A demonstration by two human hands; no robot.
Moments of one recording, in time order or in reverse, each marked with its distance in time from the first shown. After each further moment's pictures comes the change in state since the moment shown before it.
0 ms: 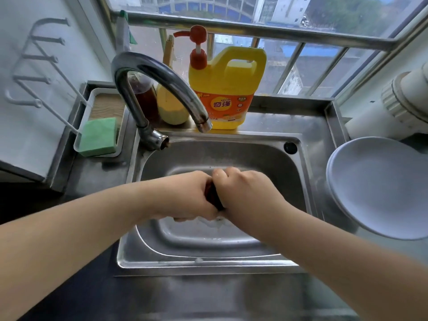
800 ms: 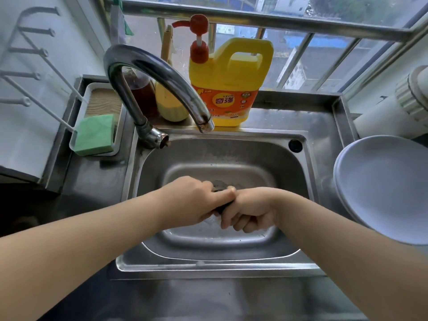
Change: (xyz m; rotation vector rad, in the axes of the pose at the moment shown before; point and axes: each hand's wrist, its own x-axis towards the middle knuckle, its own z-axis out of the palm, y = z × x) left_hand 0.053 -0.070 0.012 1.020 0.504 0.792; right_hand 0.016 0.033 0.026 1.345 -1.137 0.846
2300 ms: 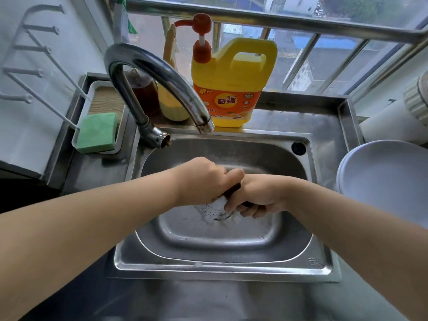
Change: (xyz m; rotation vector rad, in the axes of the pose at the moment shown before) left_hand 0.040 -0.017 -0.007 -0.013 0.041 0.063; right_hand -0.005 -0.008 -0.027 -0.195 0.063 -0.162
